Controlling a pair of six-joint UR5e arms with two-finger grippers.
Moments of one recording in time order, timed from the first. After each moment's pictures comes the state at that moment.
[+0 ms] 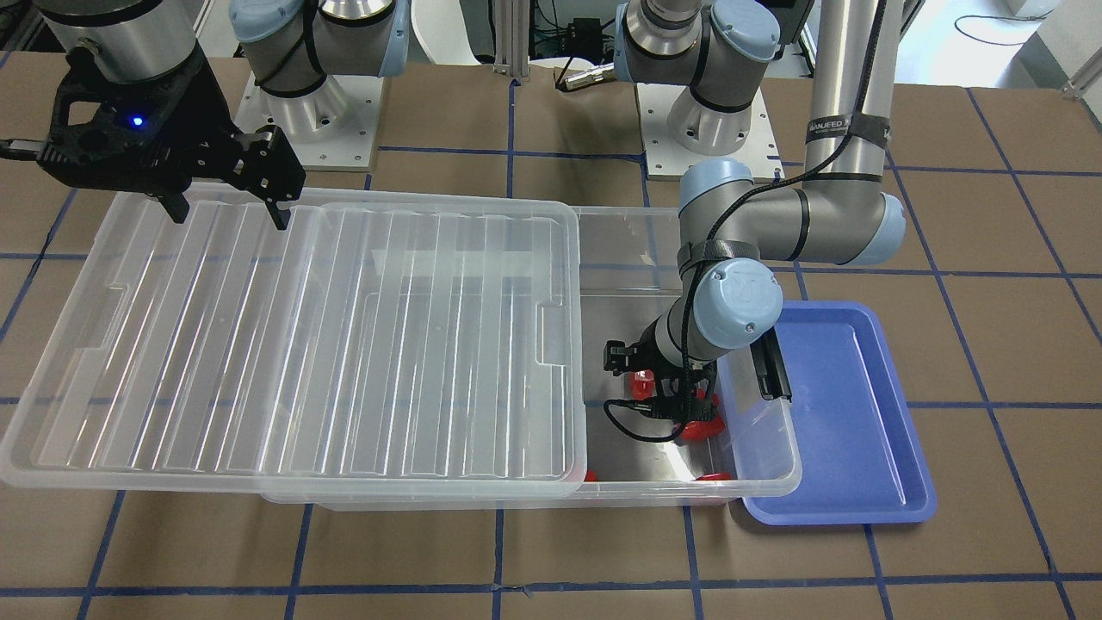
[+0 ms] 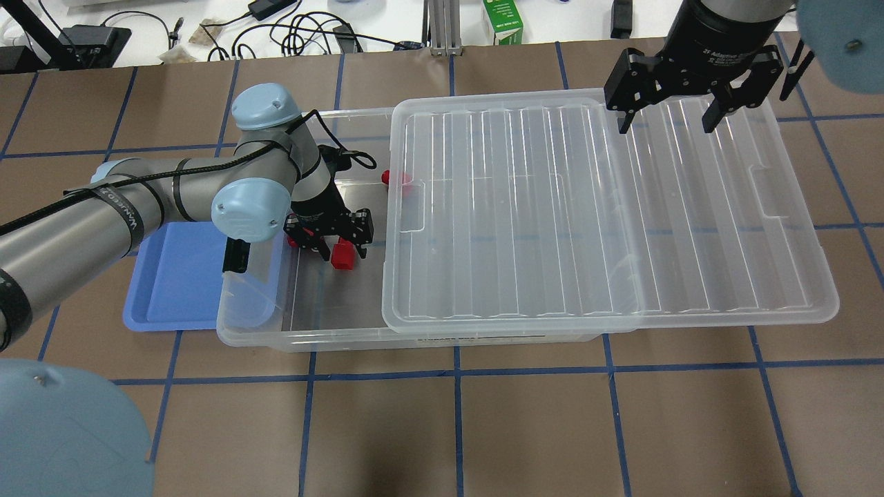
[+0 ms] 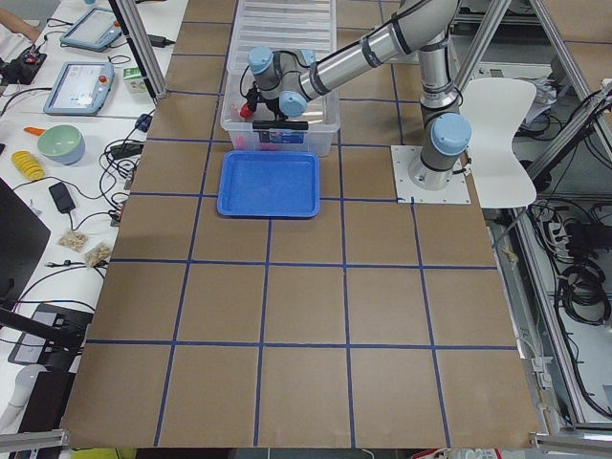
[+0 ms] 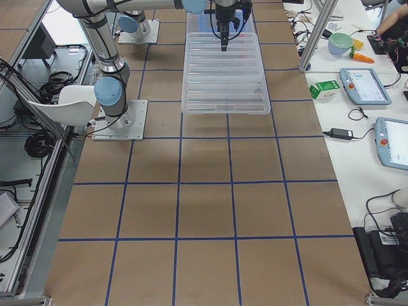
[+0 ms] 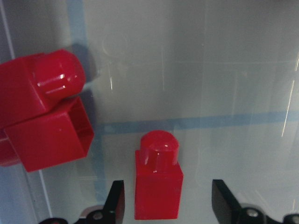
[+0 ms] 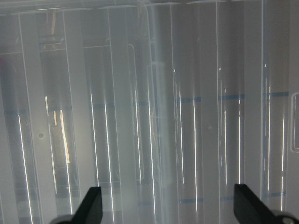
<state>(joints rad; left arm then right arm) -1.62 -1.99 -1.82 -1.12 1.46 -0.01 1.57 -1.55 1.49 -1.56 -1.58 0.05</state>
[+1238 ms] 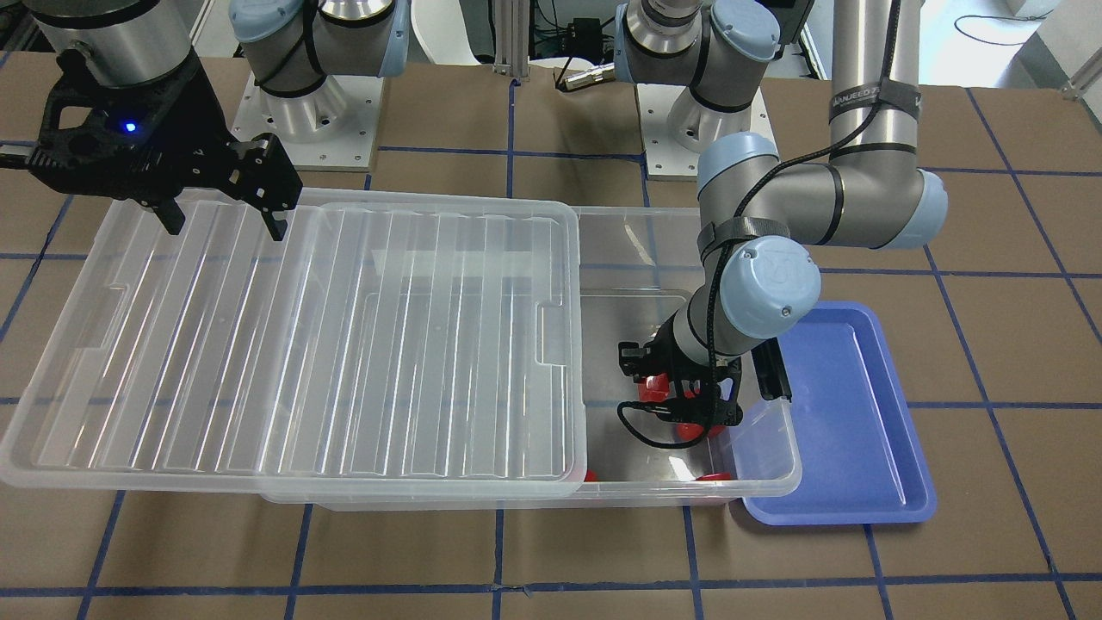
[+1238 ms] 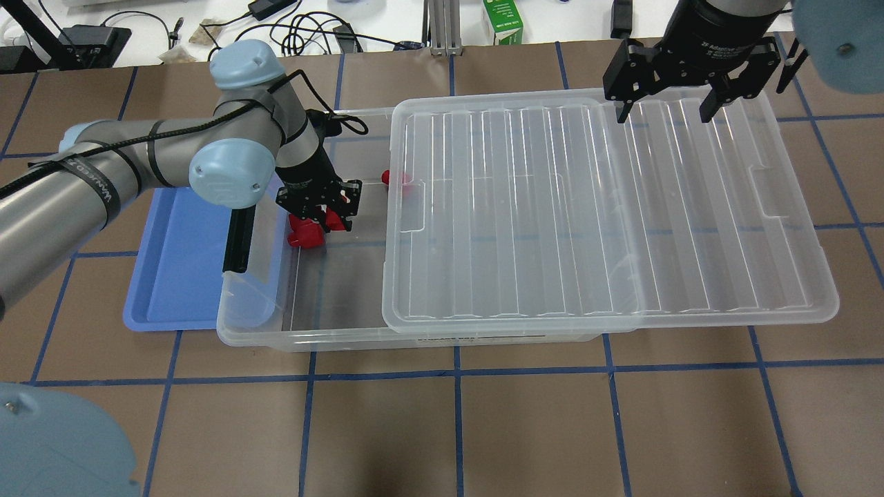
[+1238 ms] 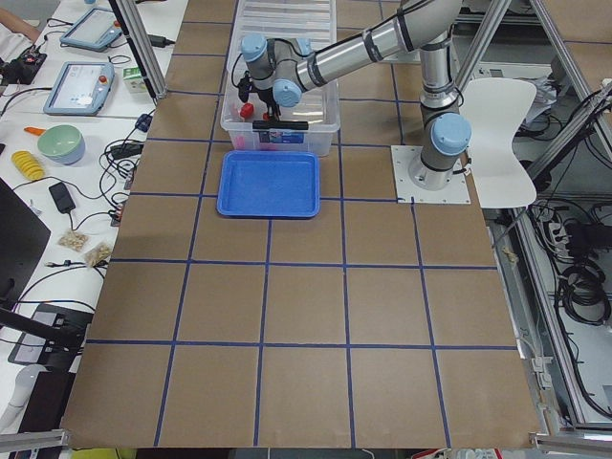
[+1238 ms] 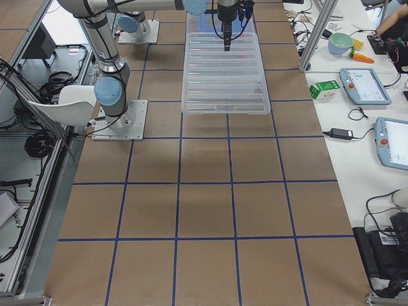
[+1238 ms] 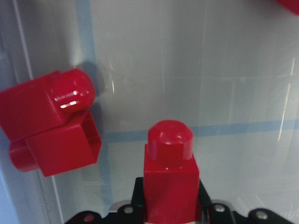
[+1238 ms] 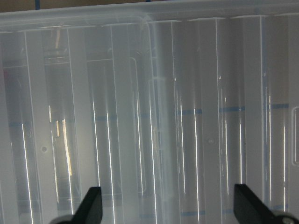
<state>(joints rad) -1.61 -1.95 -1.67 -1.26 1.46 -0.01 1.57 -1.54 1.49 -1.60 -1.58 0.05</state>
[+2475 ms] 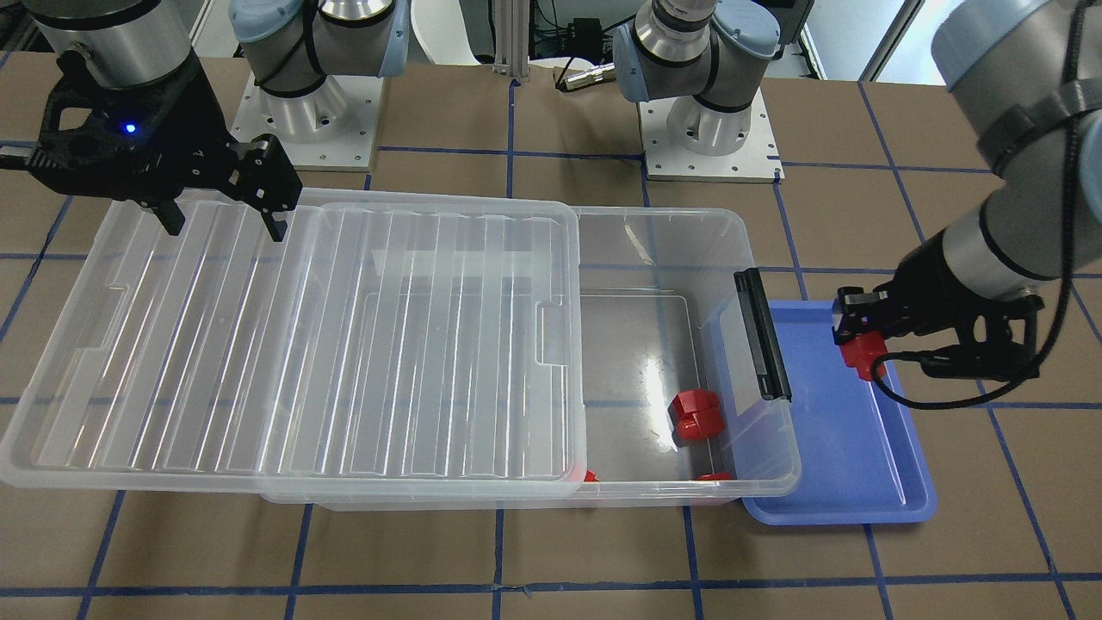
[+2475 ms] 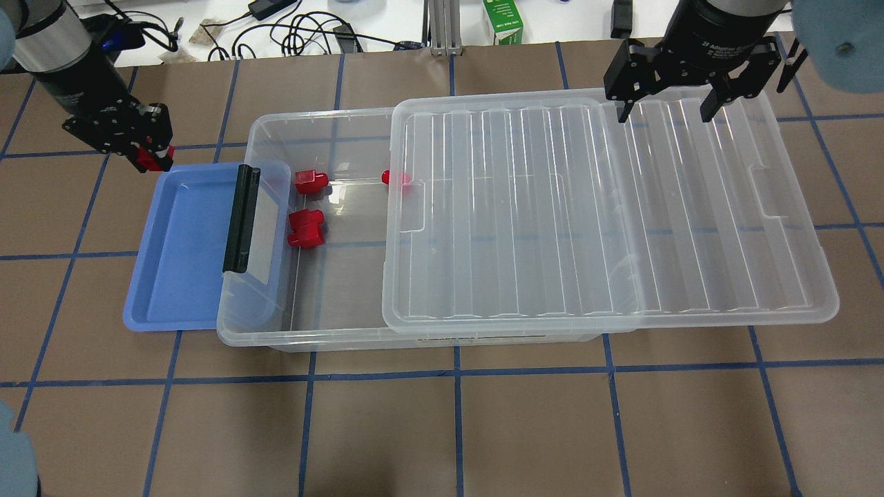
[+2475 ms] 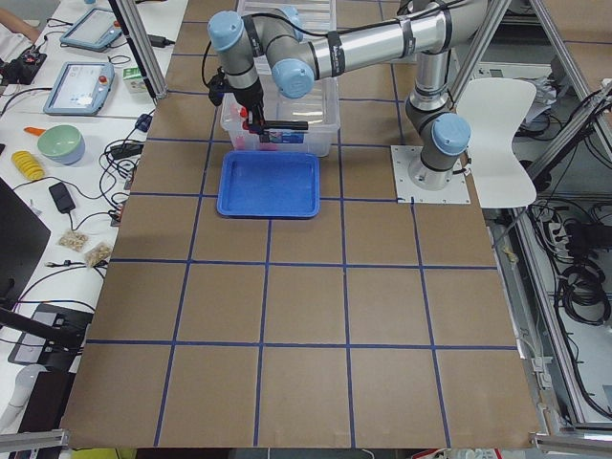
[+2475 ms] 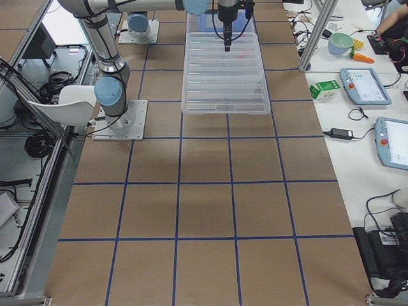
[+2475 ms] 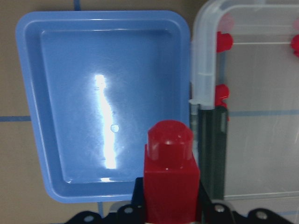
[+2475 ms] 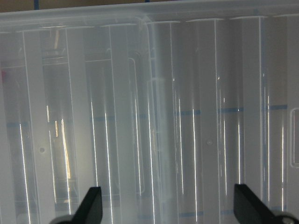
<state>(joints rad) -1.23 -1.85 -1.43 -1.61 1.57 0.39 1.56 -1.54 1.49 -1.61 -1.58 0.03</state>
